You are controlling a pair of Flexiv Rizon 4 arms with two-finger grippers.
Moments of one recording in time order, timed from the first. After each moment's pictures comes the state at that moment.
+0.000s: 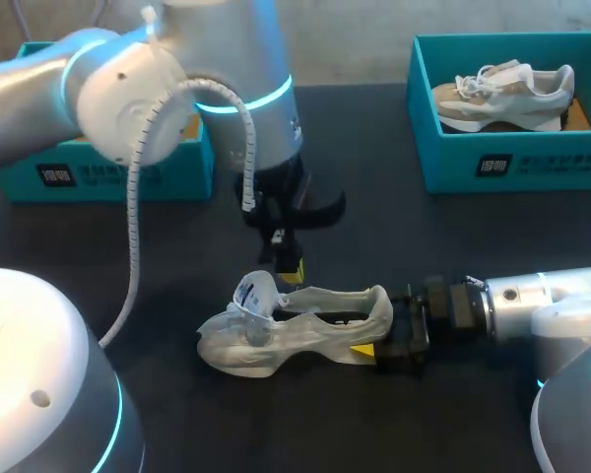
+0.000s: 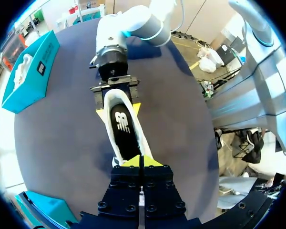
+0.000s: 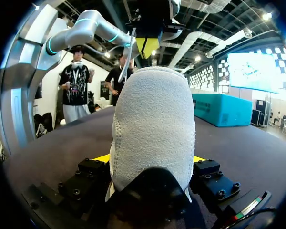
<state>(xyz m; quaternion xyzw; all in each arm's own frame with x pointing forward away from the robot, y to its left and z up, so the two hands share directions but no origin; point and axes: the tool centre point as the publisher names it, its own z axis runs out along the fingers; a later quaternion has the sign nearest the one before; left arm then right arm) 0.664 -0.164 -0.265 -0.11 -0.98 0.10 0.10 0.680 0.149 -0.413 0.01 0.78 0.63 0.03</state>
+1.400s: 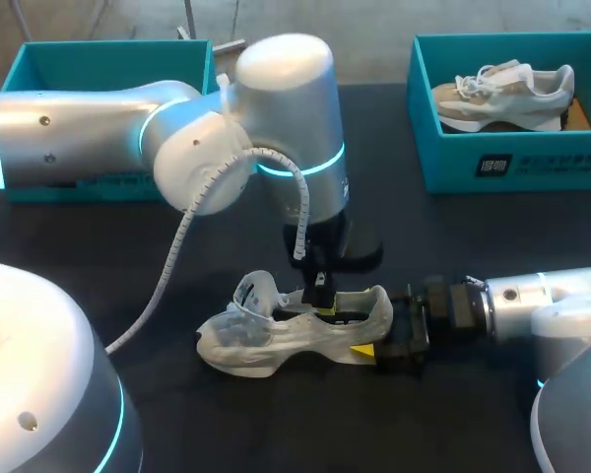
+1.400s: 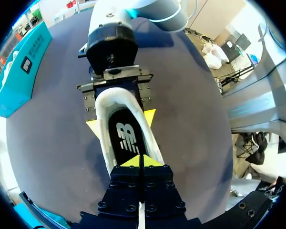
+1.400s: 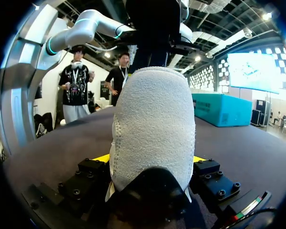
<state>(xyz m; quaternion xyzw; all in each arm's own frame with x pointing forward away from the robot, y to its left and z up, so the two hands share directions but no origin) 0.665 -0.205 -0.346 -0.11 -0.99 0.08 0.09 0.680 0.149 -0.413 0.01 0.78 0.63 0.03</state>
